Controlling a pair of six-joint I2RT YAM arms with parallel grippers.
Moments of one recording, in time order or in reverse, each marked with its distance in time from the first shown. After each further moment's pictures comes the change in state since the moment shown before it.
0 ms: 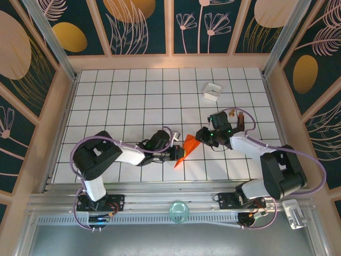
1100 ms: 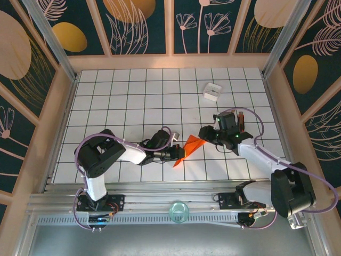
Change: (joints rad) left arm 0.014 0.042 0.014 0.008 0.055 -0.160; right arm -0.036 -0.183 -0.054 0.012 0.016 -0.041
